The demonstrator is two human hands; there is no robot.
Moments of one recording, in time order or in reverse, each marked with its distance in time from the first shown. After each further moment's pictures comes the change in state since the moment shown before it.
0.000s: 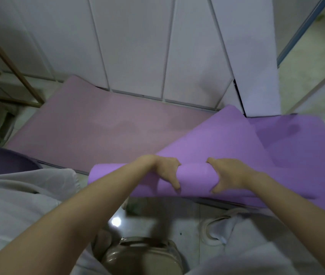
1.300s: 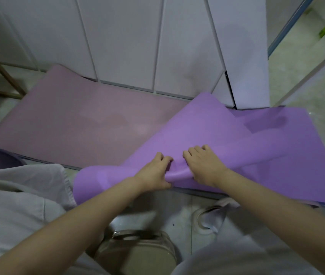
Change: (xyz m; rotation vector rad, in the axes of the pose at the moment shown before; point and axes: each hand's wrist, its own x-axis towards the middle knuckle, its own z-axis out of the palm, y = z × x) left_hand -0.011 -0.014 0.060 -0.117 0.419 0.037; right_hand 0.022 -0.044 0.011 -0.391 0.294 -0.097
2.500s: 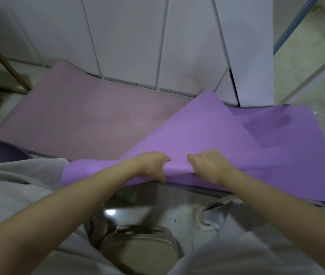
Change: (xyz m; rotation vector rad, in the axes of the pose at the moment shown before) left_hand -0.006 0.012 -0.042 0.272 -0.221 -0.035; right_hand -0.010 0.000 -0.019 0.119 -0.159 -0.040
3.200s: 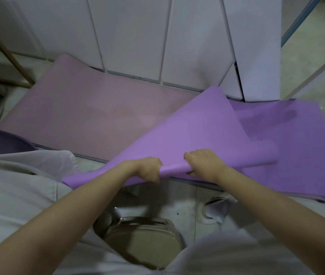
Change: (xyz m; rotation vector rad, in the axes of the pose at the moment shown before) left_hand -0.004 -0.019 0.034 -0.104 -0.147 -0.064; right_hand 0.014 -0.018 0.023 0.042 -0.015 -0.023
